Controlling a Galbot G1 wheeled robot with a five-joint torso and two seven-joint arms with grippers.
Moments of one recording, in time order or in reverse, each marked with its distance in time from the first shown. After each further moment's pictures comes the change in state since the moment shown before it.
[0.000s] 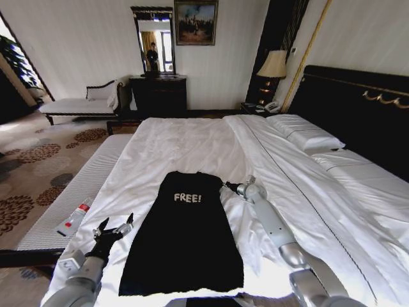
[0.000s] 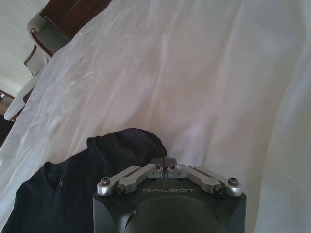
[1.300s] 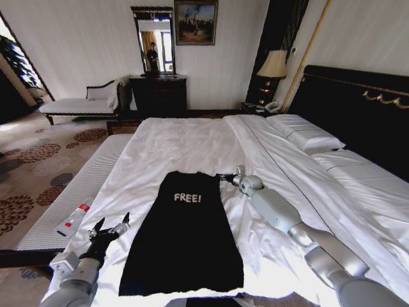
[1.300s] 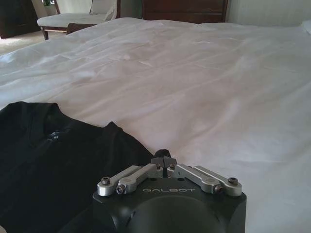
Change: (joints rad) left arm 0.027 -0.030 -0.054 -0.016 -0.021 -0.008 0.018; right arm 0.214 -0.127 -0.457 -0.081 -0.453 0.271 -0.306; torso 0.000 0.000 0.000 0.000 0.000
